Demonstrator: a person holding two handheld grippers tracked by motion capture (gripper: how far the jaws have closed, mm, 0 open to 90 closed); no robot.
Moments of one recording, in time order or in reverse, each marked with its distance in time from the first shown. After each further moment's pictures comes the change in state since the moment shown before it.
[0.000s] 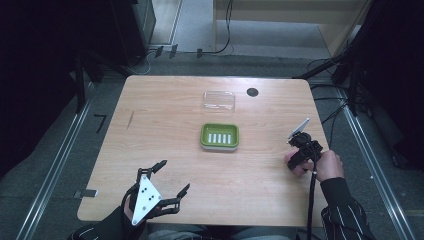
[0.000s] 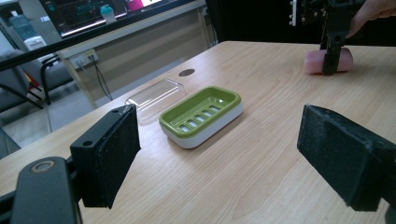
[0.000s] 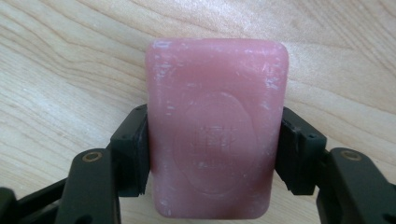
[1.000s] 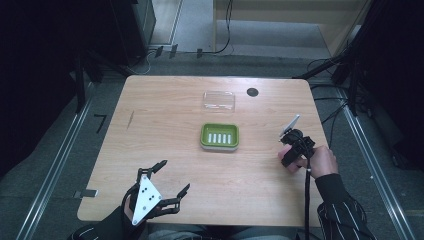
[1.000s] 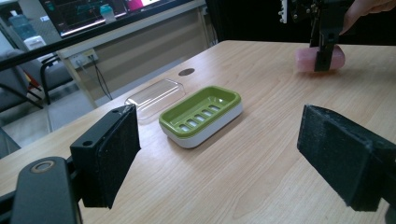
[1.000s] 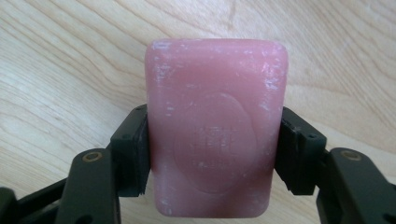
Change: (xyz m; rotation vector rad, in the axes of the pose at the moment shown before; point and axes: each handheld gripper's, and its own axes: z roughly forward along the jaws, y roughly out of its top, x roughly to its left) left arm 0.000 0.000 0.000 0.004 0.000 0.005; right arm 0.021 0.017 -0.012 -0.009 -0.031 -0.091
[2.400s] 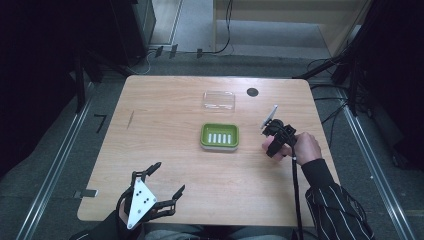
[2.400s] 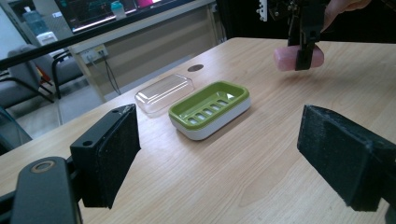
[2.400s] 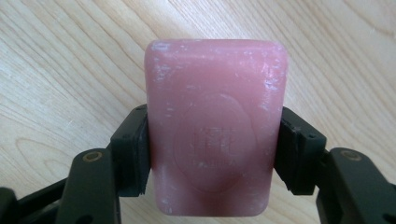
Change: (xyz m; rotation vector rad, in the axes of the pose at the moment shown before) left arm 0.001 -0.004 -0.011 0.010 0.038 -0.013; right arm 0.027 0.049 -0.014 -0.037 -0.017 -0.185
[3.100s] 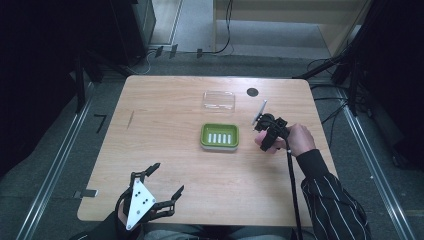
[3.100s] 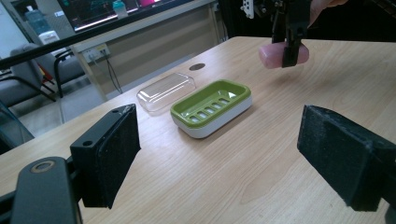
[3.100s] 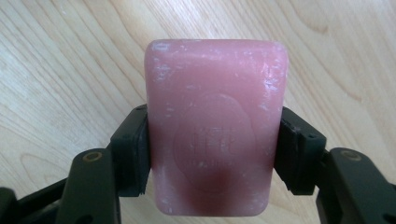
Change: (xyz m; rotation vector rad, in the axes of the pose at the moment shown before) left arm 0.000 -0.001 -0.002 0.003 0.007 -0.002; right arm 0.006 0.027 -0.009 -0.026 -0.024 -0.128
